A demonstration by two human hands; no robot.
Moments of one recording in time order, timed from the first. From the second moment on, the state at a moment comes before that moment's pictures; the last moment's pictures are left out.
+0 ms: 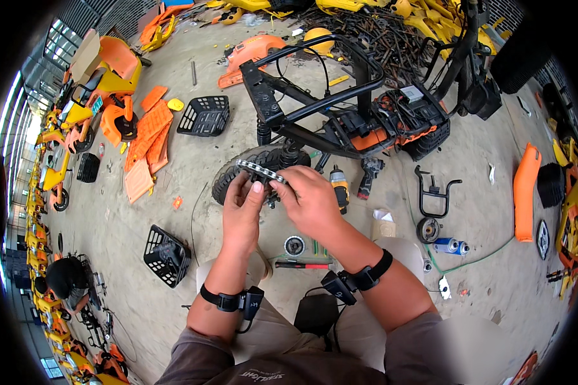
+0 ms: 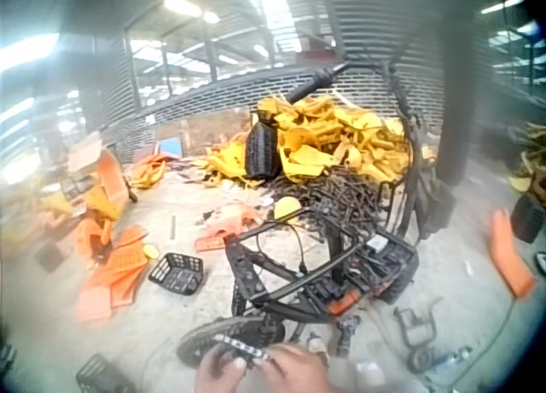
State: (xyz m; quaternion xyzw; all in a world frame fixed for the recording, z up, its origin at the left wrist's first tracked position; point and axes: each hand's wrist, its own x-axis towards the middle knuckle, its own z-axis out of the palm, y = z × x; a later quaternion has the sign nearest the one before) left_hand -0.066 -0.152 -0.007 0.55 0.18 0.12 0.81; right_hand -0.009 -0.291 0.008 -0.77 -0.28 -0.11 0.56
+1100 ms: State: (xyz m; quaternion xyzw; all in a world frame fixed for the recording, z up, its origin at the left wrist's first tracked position) left_hand -0.070 -0.140 -0.002 0.49 0.28 0.04 0.82; right_hand -0.012 -0.291 -0.001 -0.79 -0.29 -0.06 0.53
